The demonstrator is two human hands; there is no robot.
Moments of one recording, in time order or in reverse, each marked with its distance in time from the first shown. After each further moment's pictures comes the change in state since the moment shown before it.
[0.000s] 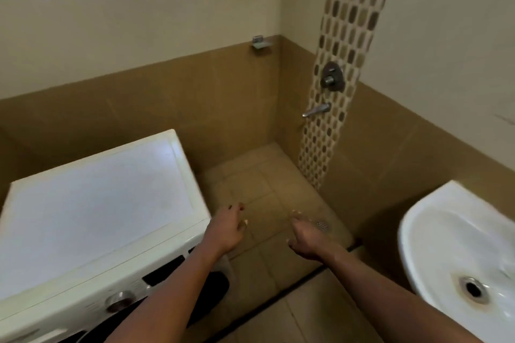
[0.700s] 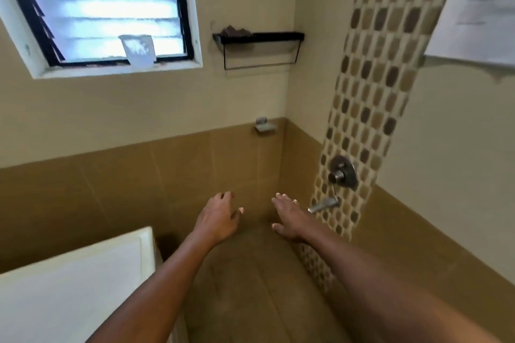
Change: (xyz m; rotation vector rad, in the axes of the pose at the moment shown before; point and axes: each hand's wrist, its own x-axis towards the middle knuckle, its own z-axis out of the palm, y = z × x) left_hand 0.316 0.050 -0.178 0.068 0.257 0.025; right_hand 0.254 -0.042 -0.308 -0.260 0.332 -0.214
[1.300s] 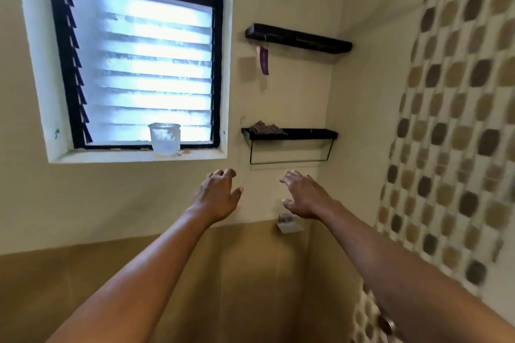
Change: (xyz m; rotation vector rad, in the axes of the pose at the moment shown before) left_hand 0.264 0.005 -0.209 0.055 0.441 0.111; right_hand 0.265 0.009 -0.268 -0.200 0.406 -0.151
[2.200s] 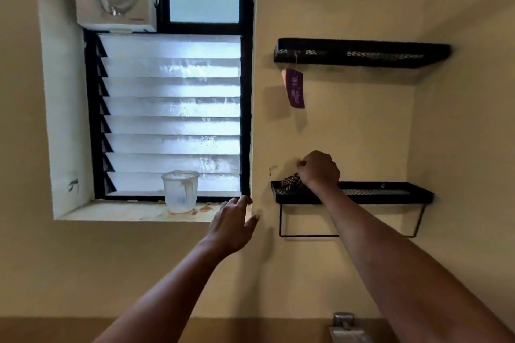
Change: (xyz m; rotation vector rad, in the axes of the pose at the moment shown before) left_hand 0.223 -0.057 0.077 0.078 0.158 -0.142; right_hand 0.346 0.071 -0.013 0.439 0.422 0.266
